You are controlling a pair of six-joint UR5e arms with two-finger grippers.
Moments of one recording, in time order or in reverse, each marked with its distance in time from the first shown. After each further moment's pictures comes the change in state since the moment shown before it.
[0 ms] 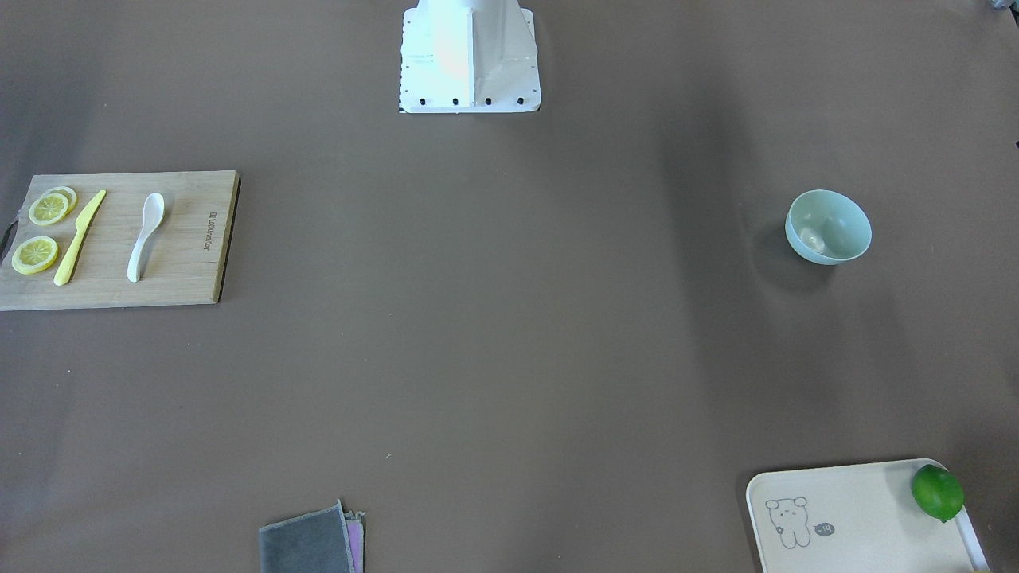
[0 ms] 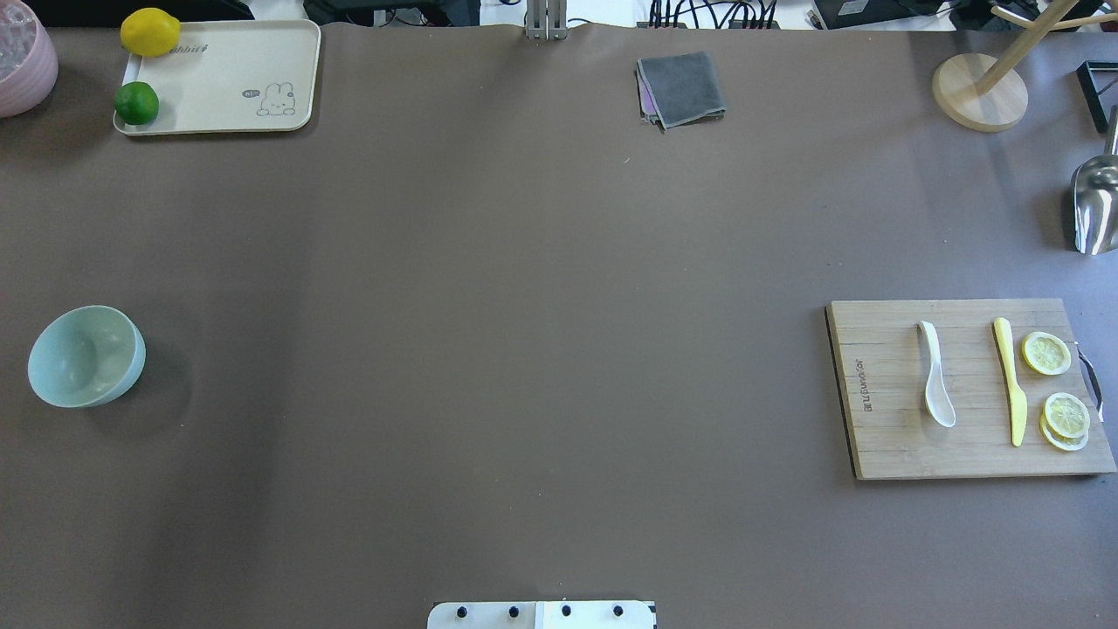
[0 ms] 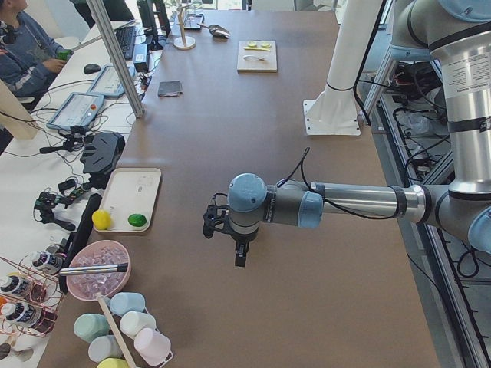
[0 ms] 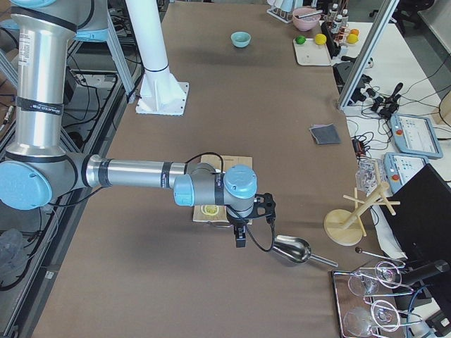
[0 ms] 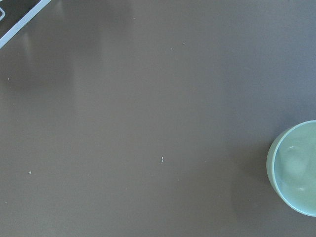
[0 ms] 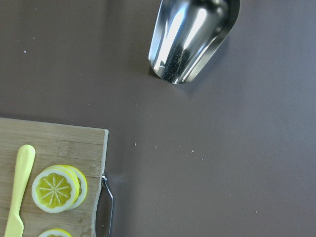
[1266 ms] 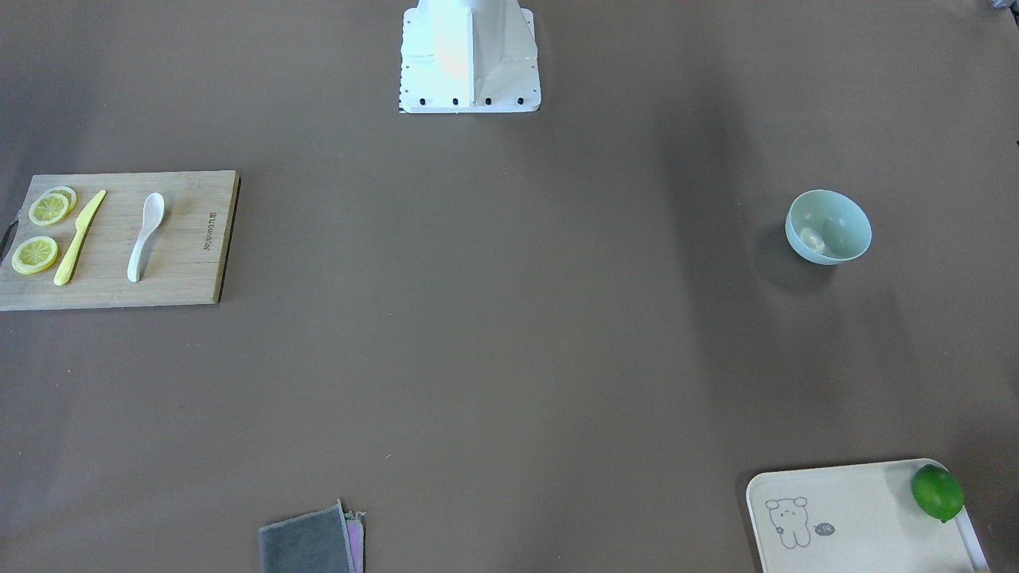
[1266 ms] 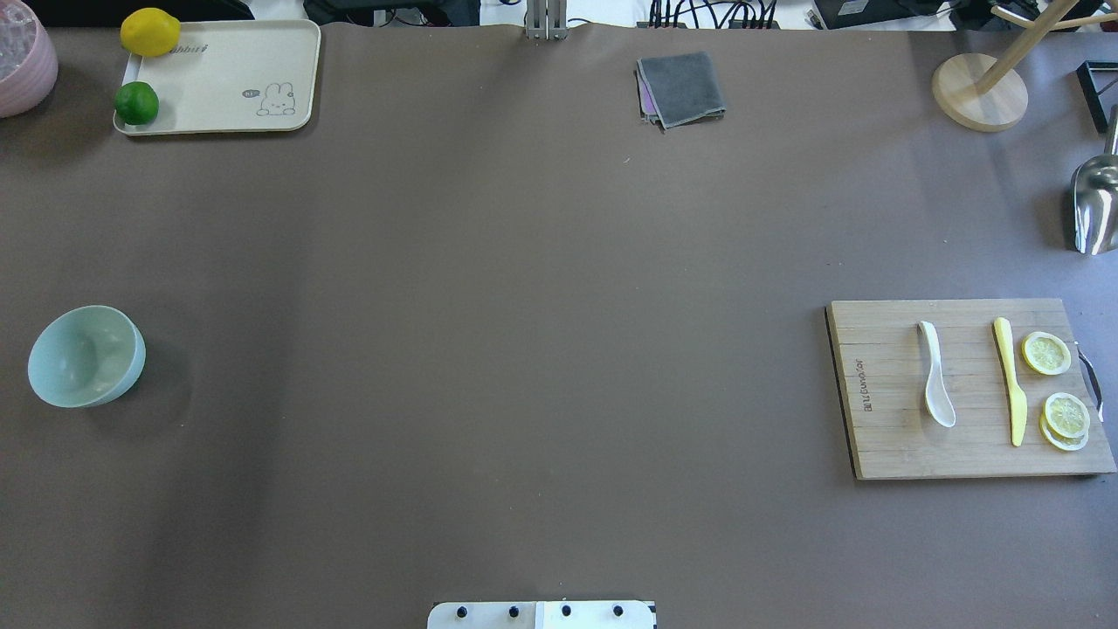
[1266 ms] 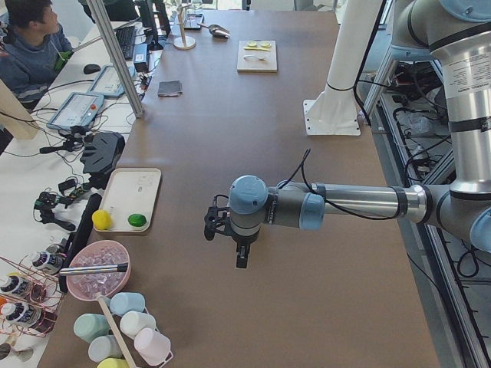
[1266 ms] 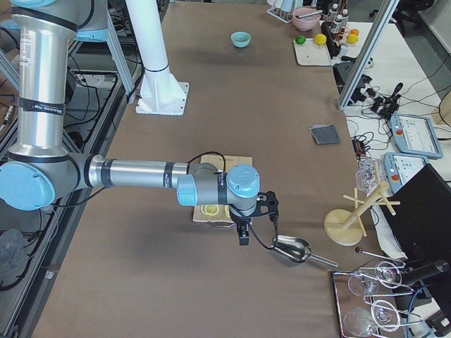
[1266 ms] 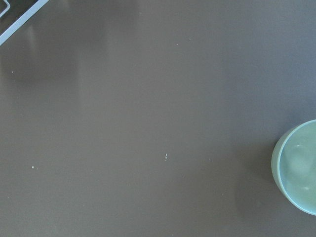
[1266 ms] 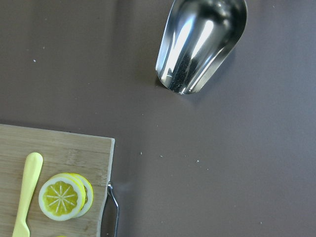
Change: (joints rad) left arm -0.004 0.004 0.001 -0.001 -0.003 -0.001; right arm 0.000 0.013 -0.008 0.024 0.008 0.003
